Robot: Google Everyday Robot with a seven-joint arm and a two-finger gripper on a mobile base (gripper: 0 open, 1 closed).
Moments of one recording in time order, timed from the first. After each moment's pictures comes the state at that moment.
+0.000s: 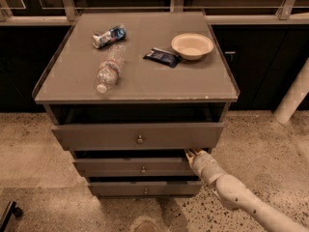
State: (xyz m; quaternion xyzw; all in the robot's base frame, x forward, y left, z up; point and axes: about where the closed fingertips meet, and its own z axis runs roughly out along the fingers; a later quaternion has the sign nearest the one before) arm 0.637 -0.180 0.459 -0.26 0.76 0.03 0.59
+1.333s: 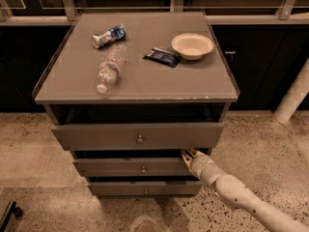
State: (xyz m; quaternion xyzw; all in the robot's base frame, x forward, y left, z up) arm 0.629 -0.165 0.450 -0.34 0.74 0.02 0.58
